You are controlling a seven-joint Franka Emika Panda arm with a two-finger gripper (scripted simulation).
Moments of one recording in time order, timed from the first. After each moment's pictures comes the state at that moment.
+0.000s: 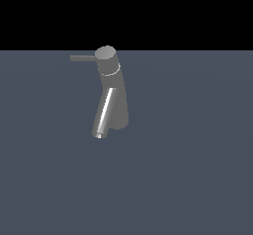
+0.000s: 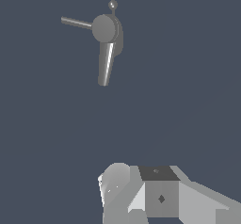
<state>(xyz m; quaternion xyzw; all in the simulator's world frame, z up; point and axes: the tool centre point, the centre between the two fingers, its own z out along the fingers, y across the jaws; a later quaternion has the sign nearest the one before) -0.263 0.002 0.497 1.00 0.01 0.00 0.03</state>
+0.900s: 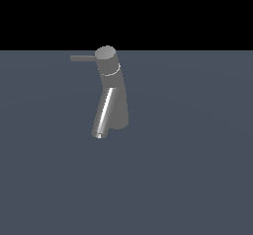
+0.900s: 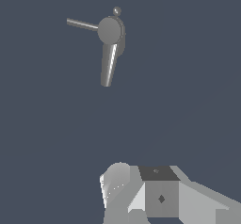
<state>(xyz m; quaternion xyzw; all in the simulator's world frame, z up) -0.261 0.018 0.501 1.00 0.01 0.00 0.03</state>
